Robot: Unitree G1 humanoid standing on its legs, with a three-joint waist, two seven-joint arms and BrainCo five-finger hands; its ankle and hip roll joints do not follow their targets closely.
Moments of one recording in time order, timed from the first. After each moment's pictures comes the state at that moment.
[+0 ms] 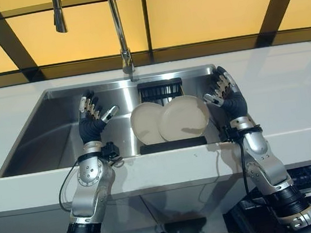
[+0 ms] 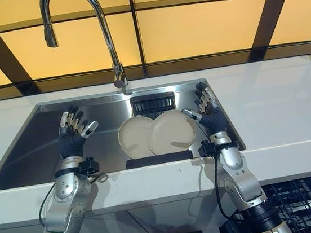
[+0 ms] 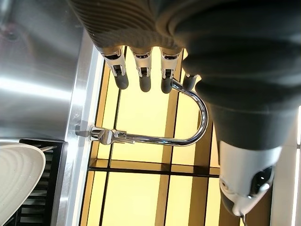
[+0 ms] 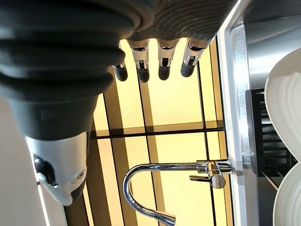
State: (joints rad) left arm -0.08 0.30 -0.06 -0.18 -0.39 -0.06 0.31; right arm -0.16 -0.33 0.17 -0.15 0.42 -0.09 -0.18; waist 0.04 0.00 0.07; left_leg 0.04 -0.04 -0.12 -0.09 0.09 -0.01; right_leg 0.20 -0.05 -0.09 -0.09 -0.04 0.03
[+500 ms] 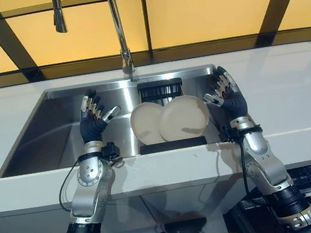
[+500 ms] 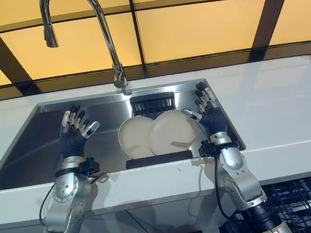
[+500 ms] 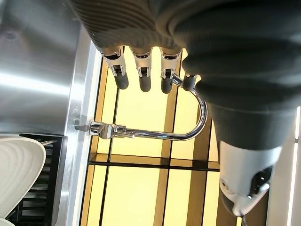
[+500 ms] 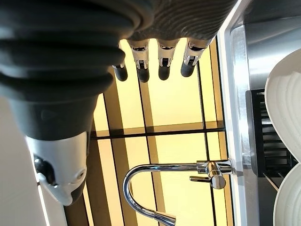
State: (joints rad) left arm -0.08 0.31 -0.06 -0.18 -0.39 -0.06 0.27; right arm -0.16 -0.33 0.17 -0.15 0.42 -0.09 -0.19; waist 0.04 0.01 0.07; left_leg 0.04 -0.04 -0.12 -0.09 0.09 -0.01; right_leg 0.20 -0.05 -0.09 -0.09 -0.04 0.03
